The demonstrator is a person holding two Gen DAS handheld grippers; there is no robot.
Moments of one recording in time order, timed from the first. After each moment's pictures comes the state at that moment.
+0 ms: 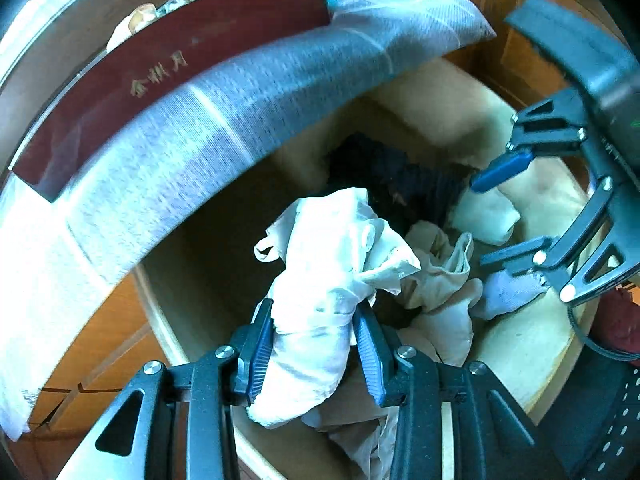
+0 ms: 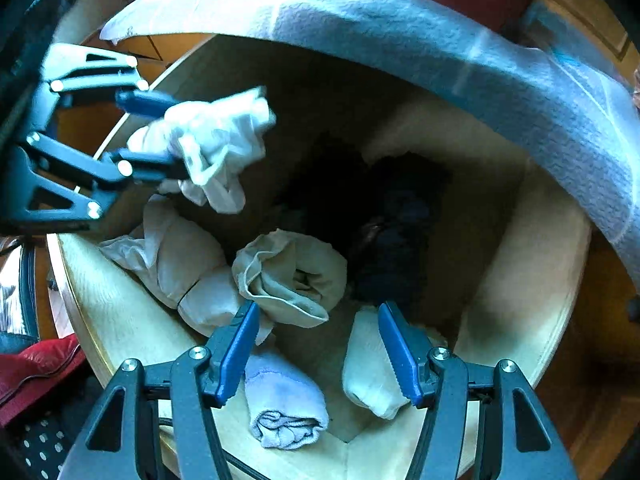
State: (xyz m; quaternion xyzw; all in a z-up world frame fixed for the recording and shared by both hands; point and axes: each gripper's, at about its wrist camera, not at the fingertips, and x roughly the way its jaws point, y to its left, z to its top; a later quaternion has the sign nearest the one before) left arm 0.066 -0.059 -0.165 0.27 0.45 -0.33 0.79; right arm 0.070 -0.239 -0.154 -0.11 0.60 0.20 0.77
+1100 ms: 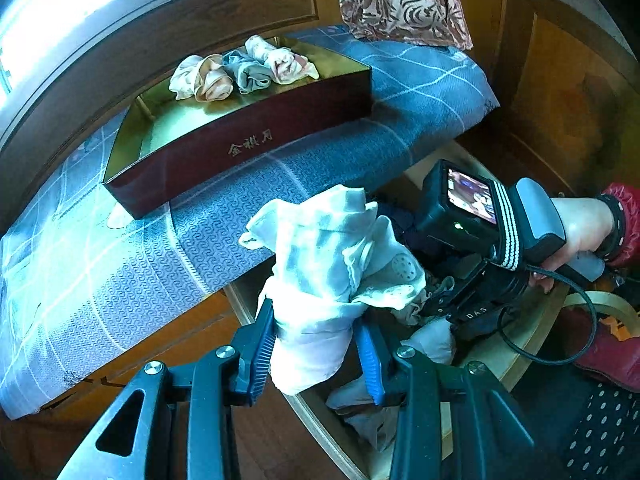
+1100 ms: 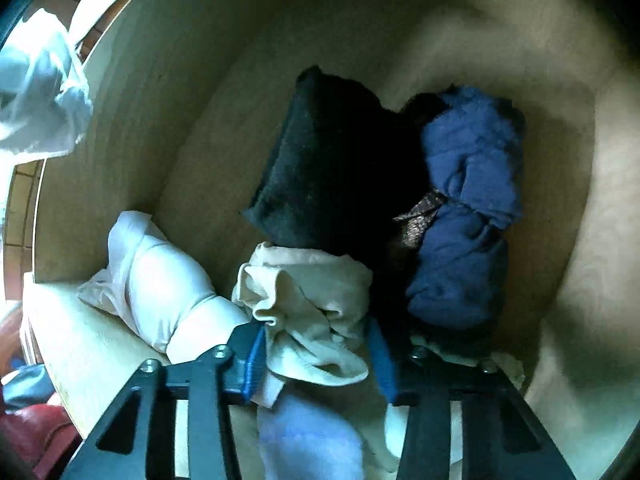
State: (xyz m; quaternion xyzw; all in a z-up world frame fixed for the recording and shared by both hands) left arm 0.066 -0.018 -0.089 0.21 0.41 -0.32 0.83; right arm 0.149 -0.216 -0.239 -0.03 0.68 0.21 0.70
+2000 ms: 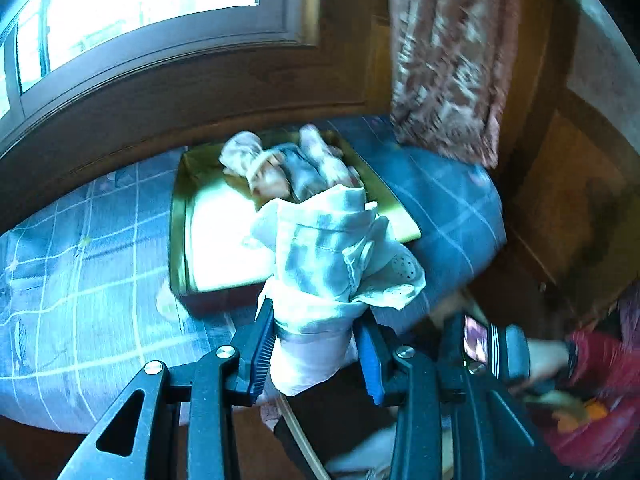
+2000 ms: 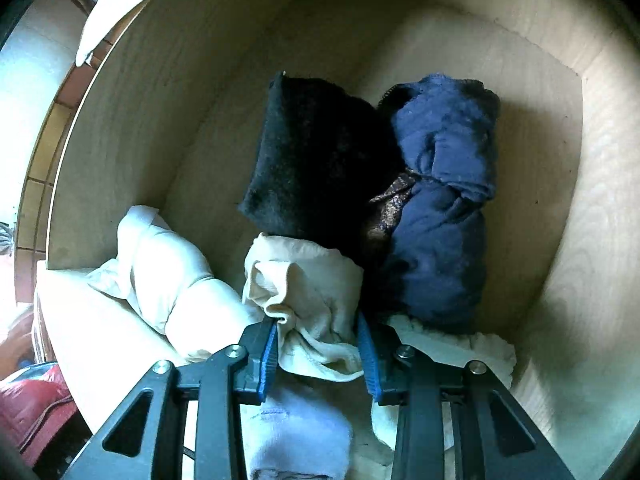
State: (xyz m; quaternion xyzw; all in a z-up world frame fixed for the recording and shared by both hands) left arm 0.153 0.009 0.014 0.08 0.37 -0.32 0.87; right arm 0.141 -0.254 -0.246 0.00 0.67 0.23 0.71
